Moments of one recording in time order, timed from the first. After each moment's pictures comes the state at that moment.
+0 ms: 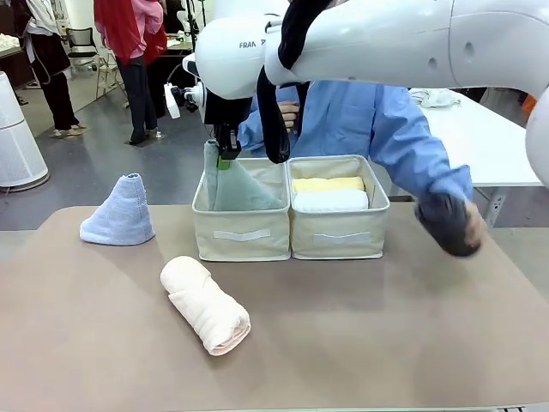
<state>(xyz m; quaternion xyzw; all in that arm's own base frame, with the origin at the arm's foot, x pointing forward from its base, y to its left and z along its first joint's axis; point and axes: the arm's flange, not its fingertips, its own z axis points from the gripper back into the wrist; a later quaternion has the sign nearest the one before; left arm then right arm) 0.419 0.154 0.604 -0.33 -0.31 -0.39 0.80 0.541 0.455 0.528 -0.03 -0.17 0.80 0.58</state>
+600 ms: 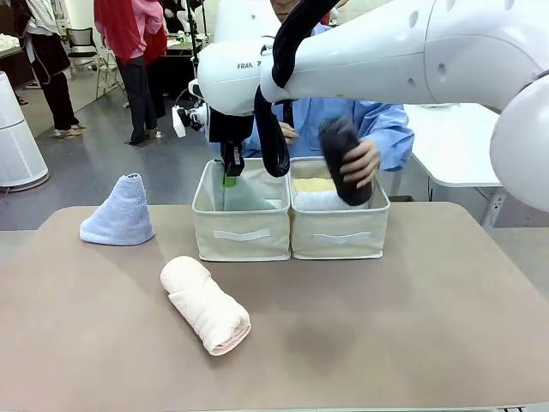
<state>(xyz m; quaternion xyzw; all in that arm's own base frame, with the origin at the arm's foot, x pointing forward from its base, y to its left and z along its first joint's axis) 0.419 0.154 0.604 -0.33 -0.31 -0.39 0.80 0.557 0.457 0.484 -0.01 -0.12 0.79 0.60</state>
